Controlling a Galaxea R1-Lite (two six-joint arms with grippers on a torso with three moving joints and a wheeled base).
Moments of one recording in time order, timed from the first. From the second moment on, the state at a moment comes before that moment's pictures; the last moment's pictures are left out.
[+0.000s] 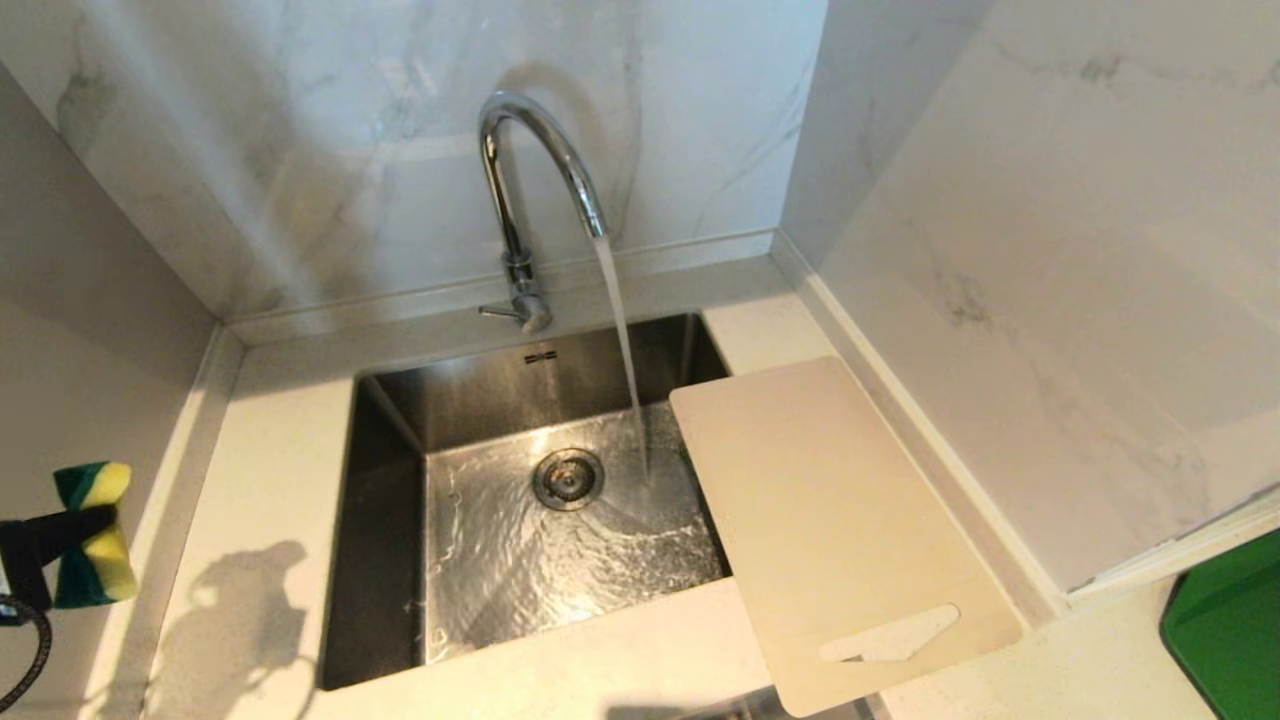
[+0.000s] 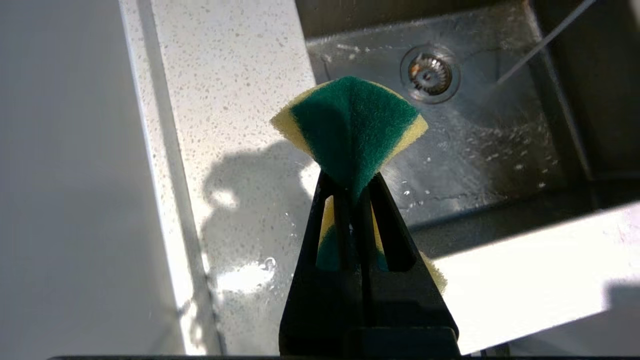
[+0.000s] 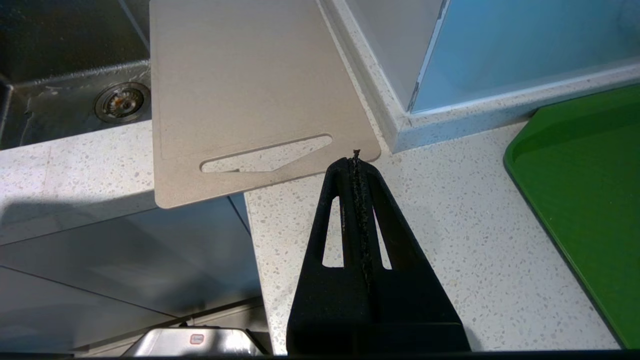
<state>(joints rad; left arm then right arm) 0.02 0.99 -0.51 -0.15 -0.05 -0.08 0.00 0.00 0.00 -0.01 0.00 0.01</state>
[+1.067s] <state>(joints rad) 0.10 0.31 -0.23 -0.02 -0.08 -0.02 0.00 0.00 0.00 -0.01 0.00 0.01</state>
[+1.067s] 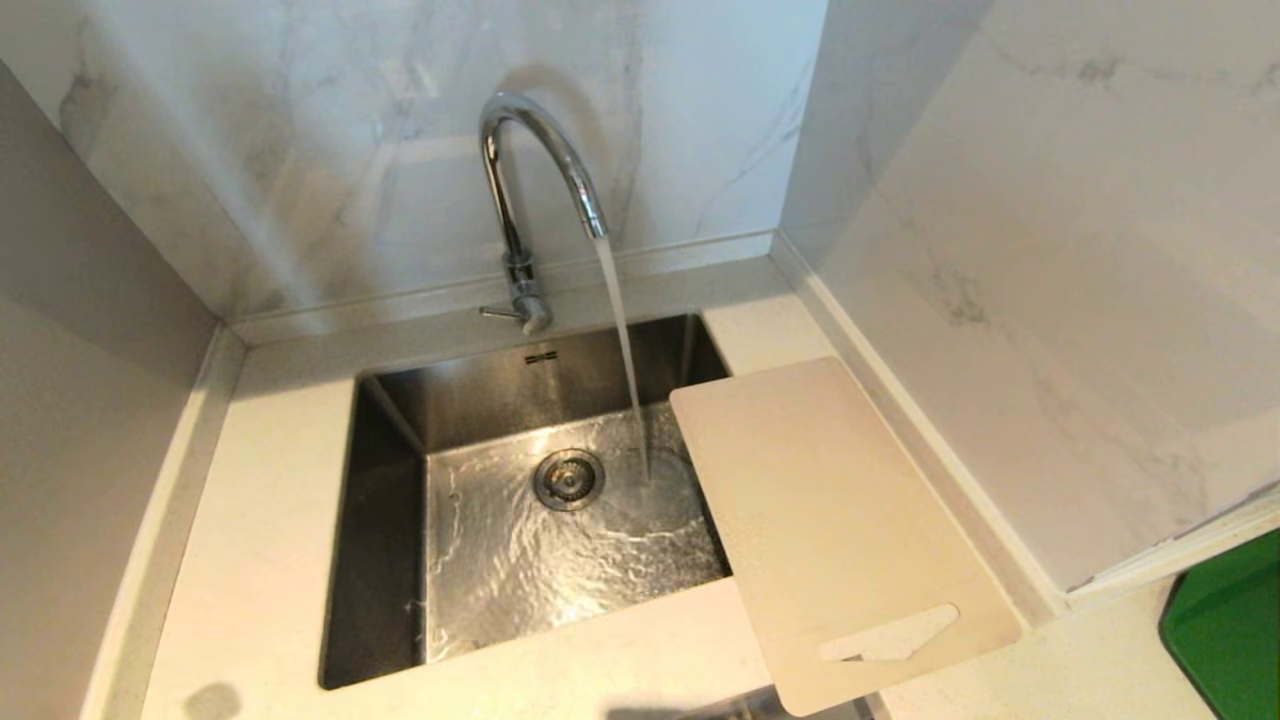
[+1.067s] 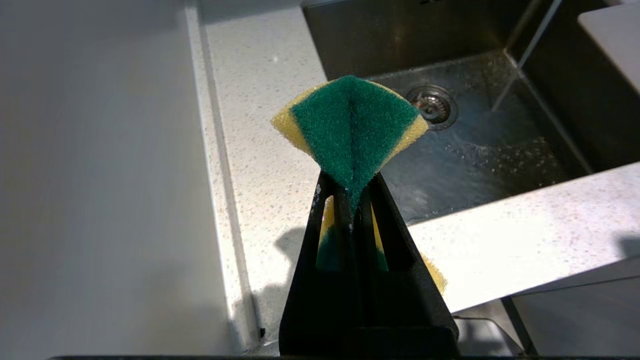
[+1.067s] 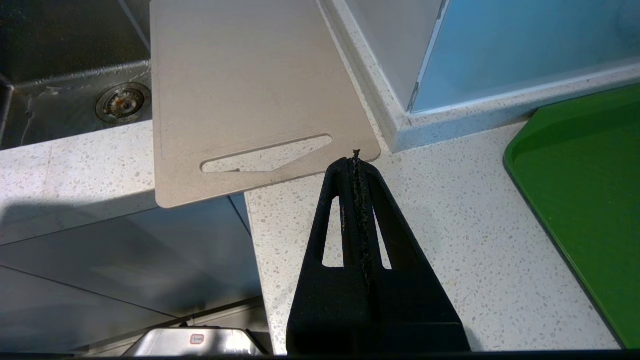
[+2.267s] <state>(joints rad) -0.01 0.00 0.00 0.01 -0.03 0.10 0.00 0.00 0.00 -0.01 0.00 0.01</state>
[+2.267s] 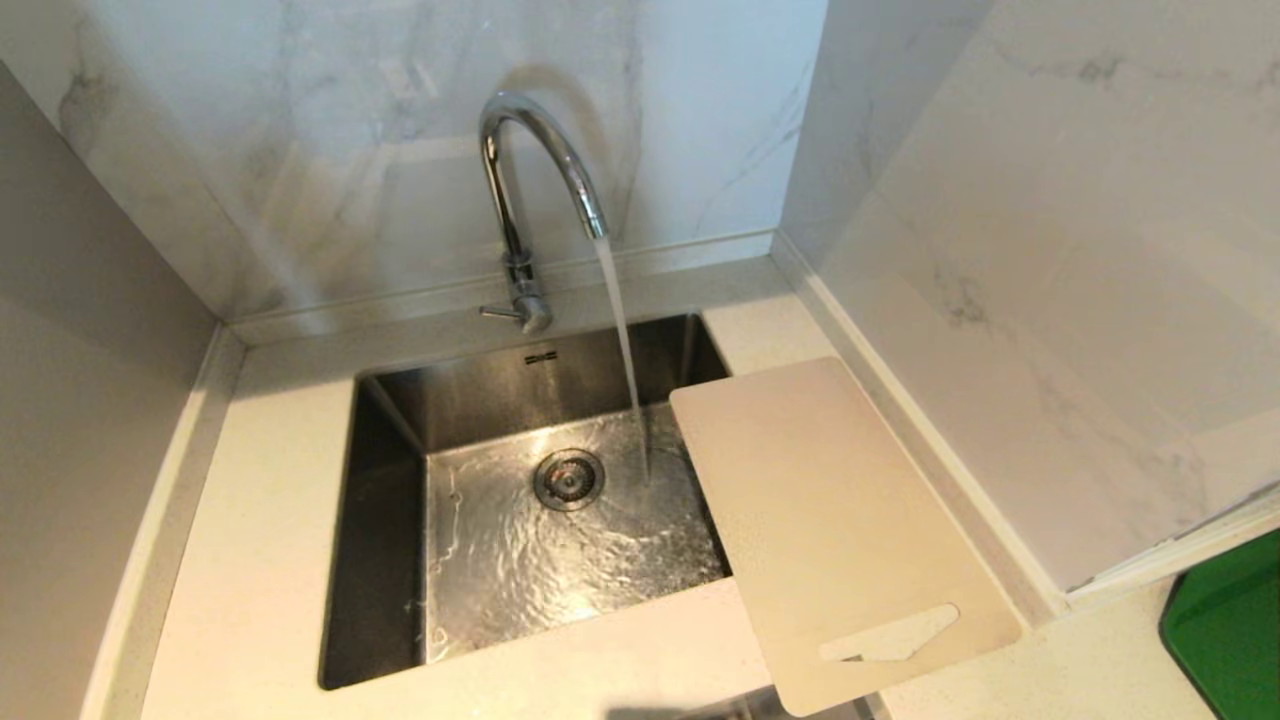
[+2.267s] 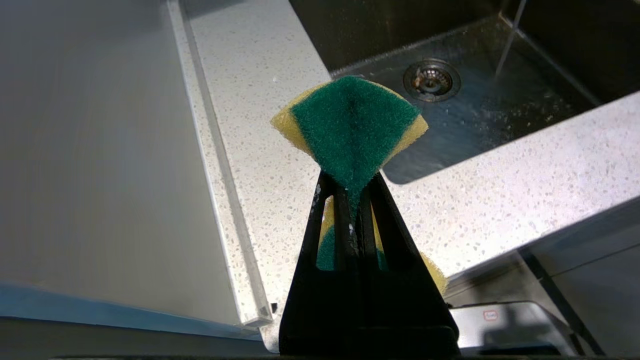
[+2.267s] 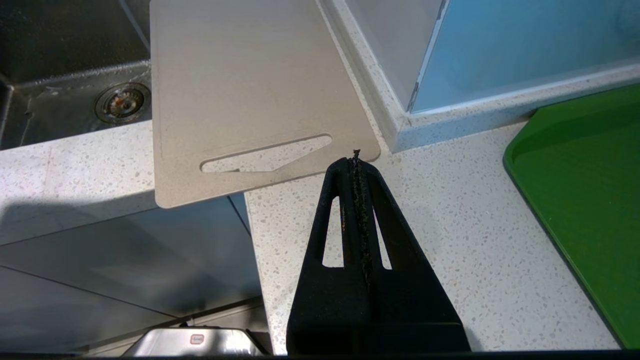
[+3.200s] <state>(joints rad) 0.00 0.00 0.00 0.00 0.00 0.00 0.00 0.00 0.00 -0.01 0.00 0.01</state>
